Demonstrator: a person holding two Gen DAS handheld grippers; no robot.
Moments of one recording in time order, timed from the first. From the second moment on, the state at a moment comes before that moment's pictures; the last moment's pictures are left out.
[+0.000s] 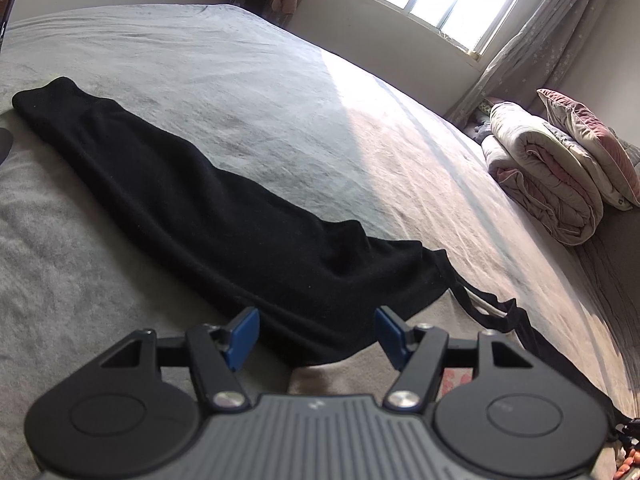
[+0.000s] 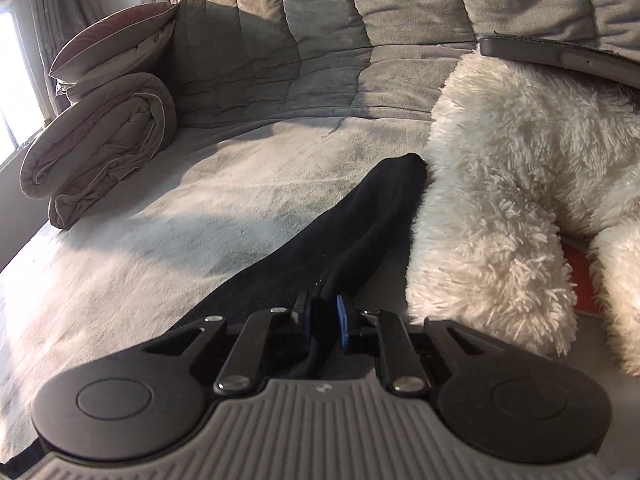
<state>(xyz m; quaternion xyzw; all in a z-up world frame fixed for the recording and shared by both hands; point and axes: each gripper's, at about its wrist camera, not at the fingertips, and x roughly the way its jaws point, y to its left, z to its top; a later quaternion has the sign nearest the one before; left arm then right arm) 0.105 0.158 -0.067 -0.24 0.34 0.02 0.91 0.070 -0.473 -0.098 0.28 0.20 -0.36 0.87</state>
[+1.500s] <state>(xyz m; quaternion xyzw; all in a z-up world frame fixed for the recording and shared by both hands) 0.098 0.195 -0.059 -0.32 0.34 -0.01 0.88 0.130 -0.132 0.007 0.04 0.16 -0.09 0.98</state>
